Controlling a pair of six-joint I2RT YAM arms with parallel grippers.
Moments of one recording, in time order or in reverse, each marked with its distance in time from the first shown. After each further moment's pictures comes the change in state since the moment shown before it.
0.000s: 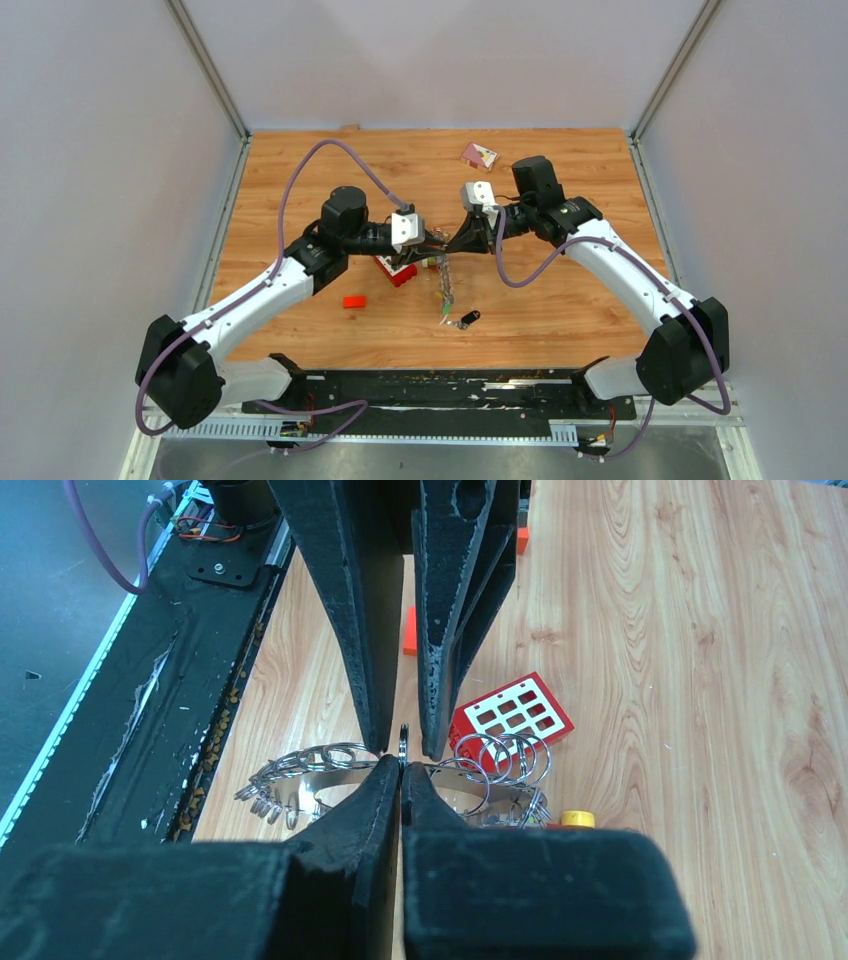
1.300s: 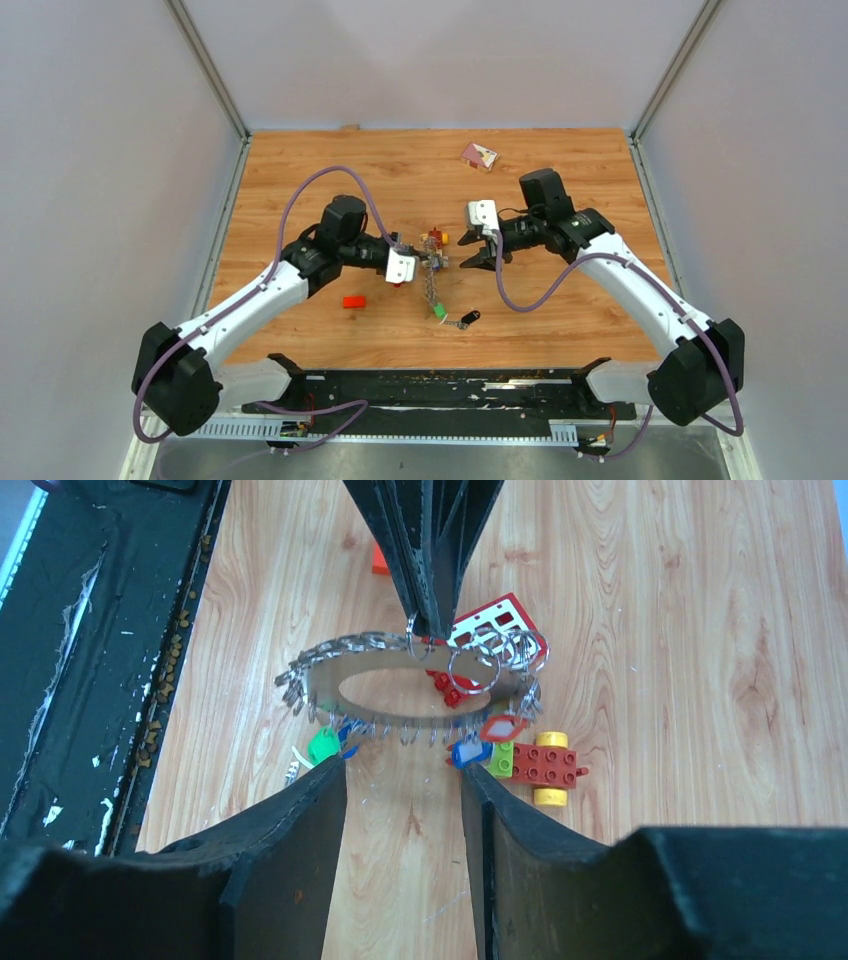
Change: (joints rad) left arm 0.025 -0.022 -0.031 -0.241 -0.043 0.547; right arm 0.008 -0.094 -0.061 -0.102 0.180 -0.139
